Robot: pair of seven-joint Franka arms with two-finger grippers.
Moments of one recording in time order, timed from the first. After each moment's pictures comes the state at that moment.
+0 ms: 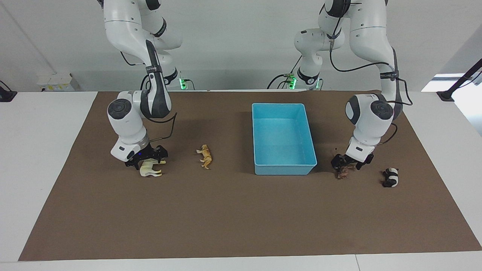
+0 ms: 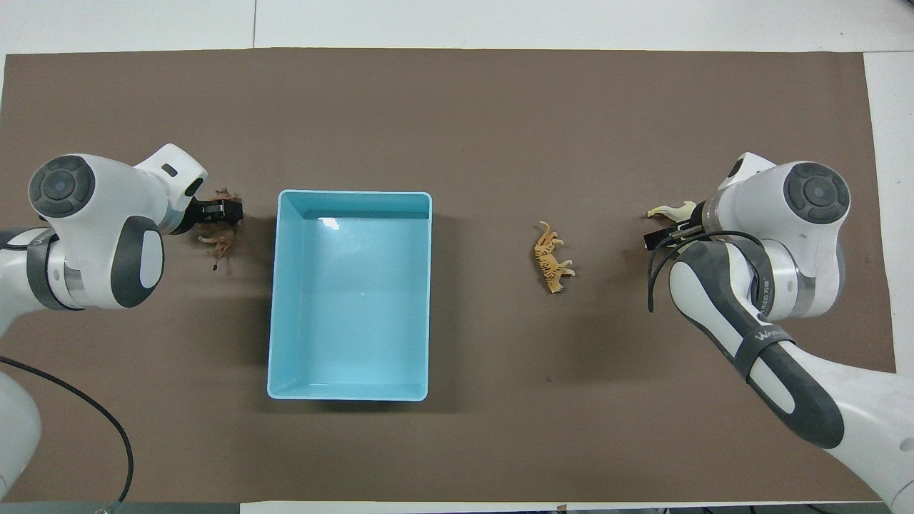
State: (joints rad) left arm 0.03 0.32 -0.08 -2.05 0.08 2.47 -0.11; right arm 0.09 0.27 -0.06 -2.11 -0.02 2.43 -0.21
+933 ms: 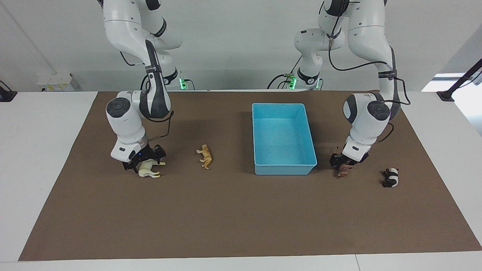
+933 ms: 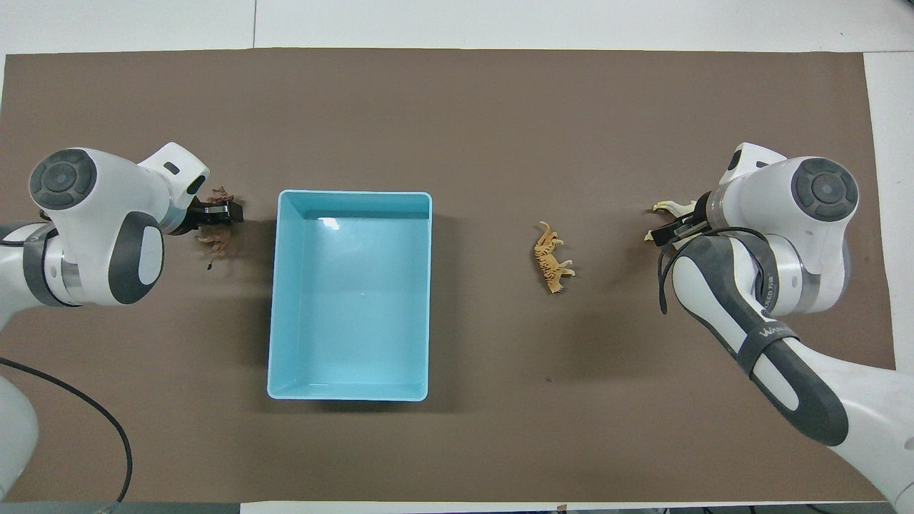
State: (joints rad) left arm 0.02 0.31 -0.08 -1.99 0.06 2.37 -0.14; right arm 0.08 0.28 -0.06 -2.08 -0.02 2.46 -0.34
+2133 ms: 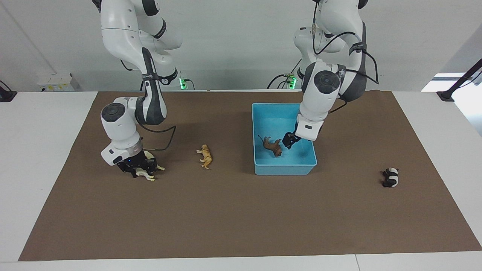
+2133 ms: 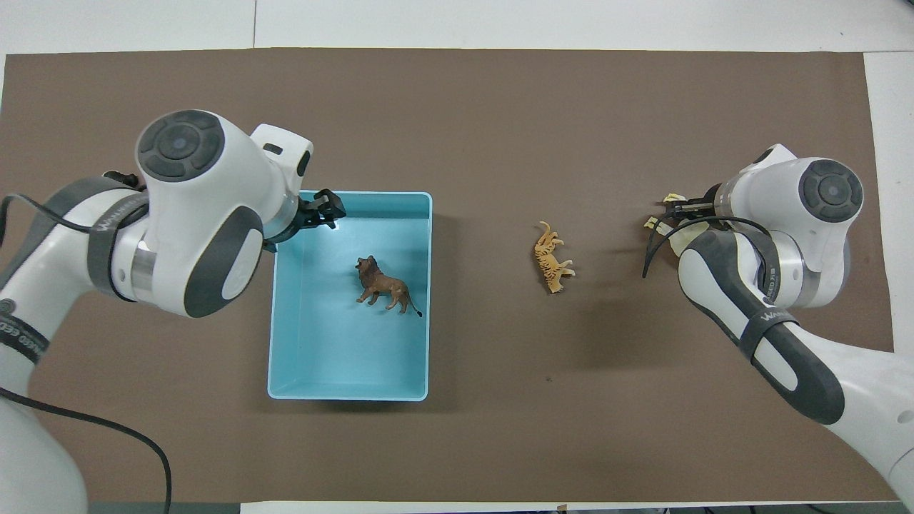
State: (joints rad) left arm -0.24 0.18 -0.11 -1.85 0.04 2.00 -0.67; right arm 0.05 0.33 -0.06 -2.07 -0.02 2.55 0.02
